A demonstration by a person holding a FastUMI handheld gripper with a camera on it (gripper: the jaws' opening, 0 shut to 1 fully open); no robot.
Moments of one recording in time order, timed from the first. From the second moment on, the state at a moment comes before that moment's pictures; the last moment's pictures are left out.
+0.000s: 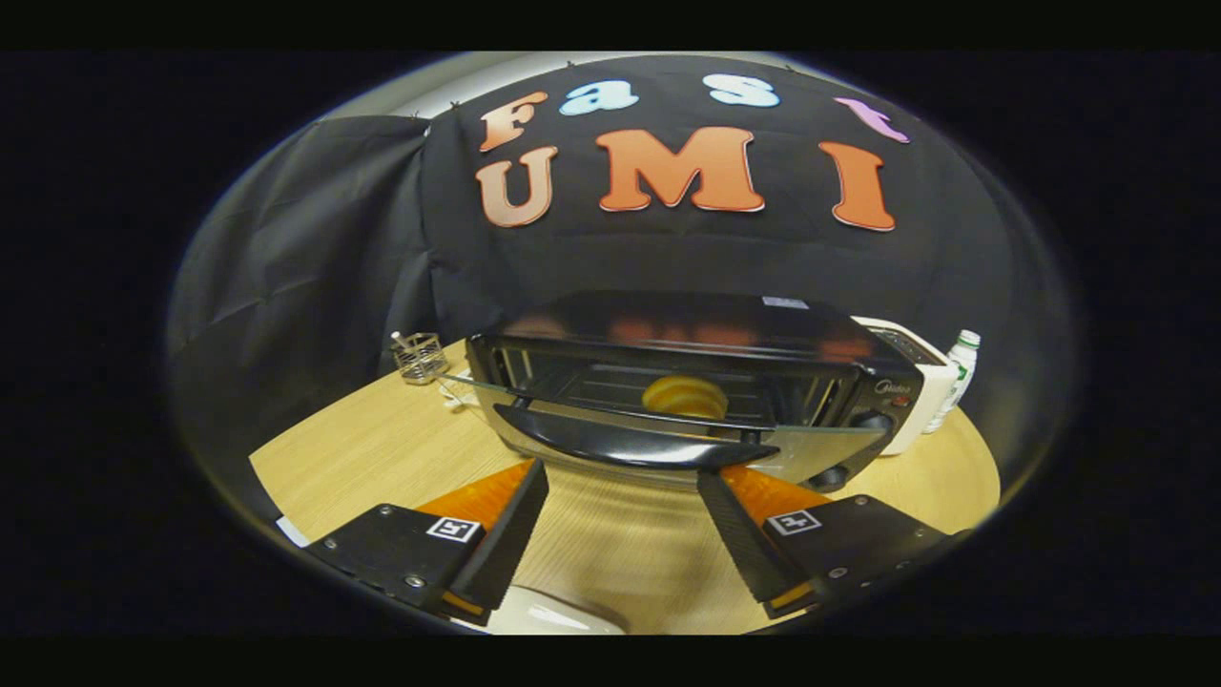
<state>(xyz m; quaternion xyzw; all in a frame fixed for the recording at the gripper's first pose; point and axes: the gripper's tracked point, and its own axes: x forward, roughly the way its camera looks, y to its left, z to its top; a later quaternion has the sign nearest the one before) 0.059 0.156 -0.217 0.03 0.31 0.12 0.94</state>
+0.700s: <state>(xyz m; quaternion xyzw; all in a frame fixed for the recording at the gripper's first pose) 0.069 0.124 -0.147 0.02 0.20 0.08 0.98</state>
